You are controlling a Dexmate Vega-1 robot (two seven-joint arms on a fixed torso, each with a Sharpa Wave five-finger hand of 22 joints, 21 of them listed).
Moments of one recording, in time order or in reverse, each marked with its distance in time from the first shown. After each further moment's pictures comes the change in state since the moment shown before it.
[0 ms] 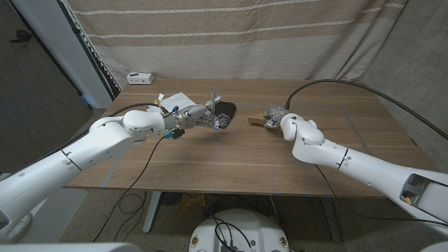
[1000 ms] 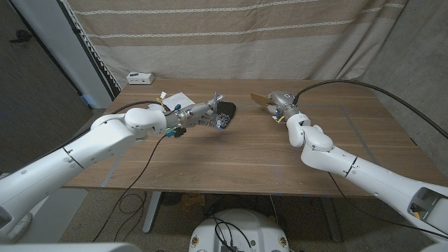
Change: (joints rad) left arm -0.025 -0.004 0.014 -0.019 0.012 0.025 -0.011; left_hand -0.009 -0.009 0.004 -0.004 0.014 0.005 -0.005 0.003 0.002 0.004 -0.003 0.004 -0.001 0.000 0.000 0.014 -0.010 0.000 0.000 0.000 0.000; right arm -0.110 -0.009 0.140 0.044 -0.113 0.221 -0.395; right_hand 0.000 -0.001 0.066 0.033 -0.036 0.019 -0.038 -0.066 0.007 0.040 -0.004 -0.015 -0.016 0.059 -0.021 -0.006 -0.024 -0.059 0.007 0.144 0.024
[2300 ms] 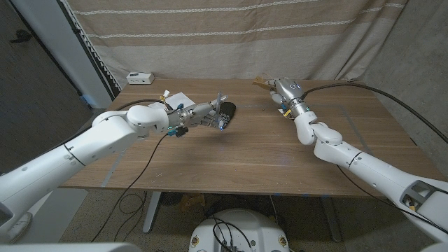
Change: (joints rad) left arm -0.029 0.000 0.016 -0.028 -0.005 0.049 -0.017; left_hand 0.000 0.000 0.004 -0.004 0.012 0.005 -0.005 -0.006 0.005 0.001 0.002 0.001 0.000 0.000 0.000 0.016 -0.009 0.000 0.000 0.000 0.005; right arm 0.043 0.050 0.094 0.354 -0.028 0.483 -0.350; right_hand 0.026 -0.009 0.217 0.049 0.030 -0.012 -0.069 -0.030 0.068 -0.196 -0.024 -0.022 0.168 -0.049 0.014 -0.035 0.025 -0.159 0.001 0.175 -0.031
